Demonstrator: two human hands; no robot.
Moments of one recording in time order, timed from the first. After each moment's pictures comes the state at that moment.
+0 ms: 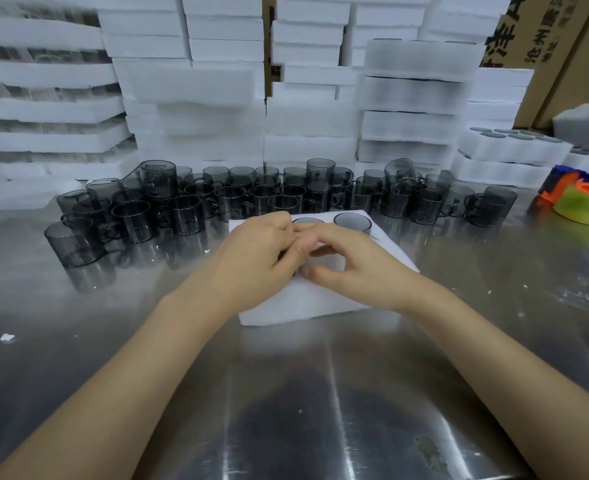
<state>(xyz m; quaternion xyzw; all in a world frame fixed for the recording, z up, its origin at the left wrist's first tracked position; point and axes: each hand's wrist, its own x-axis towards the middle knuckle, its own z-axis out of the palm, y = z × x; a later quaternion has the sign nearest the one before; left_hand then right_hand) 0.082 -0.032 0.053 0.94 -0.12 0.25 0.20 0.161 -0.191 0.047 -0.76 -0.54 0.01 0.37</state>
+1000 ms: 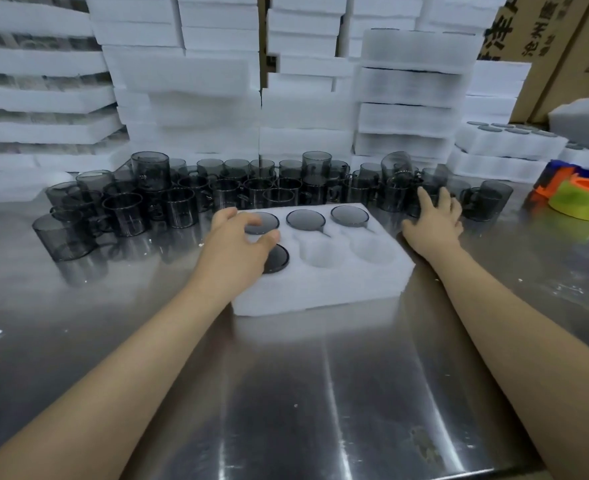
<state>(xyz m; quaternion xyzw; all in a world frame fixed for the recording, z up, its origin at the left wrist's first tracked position) 0.103 -0.017 0.022 0.87 0.18 0.23 0.39 0.321 -0.260 0.000 -0.96 -0.06 -0.13 0.23</state>
